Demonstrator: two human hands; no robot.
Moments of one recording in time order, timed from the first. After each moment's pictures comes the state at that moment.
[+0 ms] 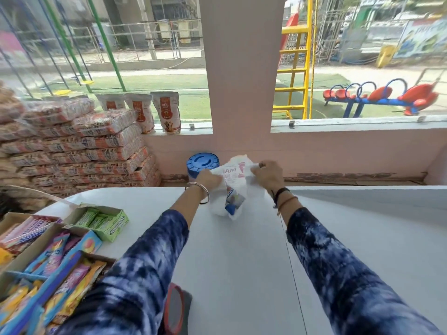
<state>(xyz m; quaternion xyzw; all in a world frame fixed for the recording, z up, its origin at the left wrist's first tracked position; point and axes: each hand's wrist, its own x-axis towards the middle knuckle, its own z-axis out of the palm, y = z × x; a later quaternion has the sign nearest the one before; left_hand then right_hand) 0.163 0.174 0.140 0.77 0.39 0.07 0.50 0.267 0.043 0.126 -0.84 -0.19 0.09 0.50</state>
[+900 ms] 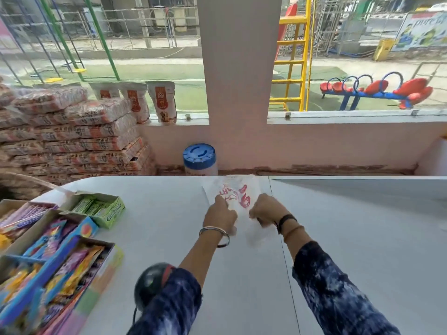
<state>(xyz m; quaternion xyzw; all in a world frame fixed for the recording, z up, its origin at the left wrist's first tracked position) 0.107 0.082 0.086 0.83 0.39 0.01 0.39 0.214 -0.012 0.085 -0.89 -0.25 0.29 0.27</state>
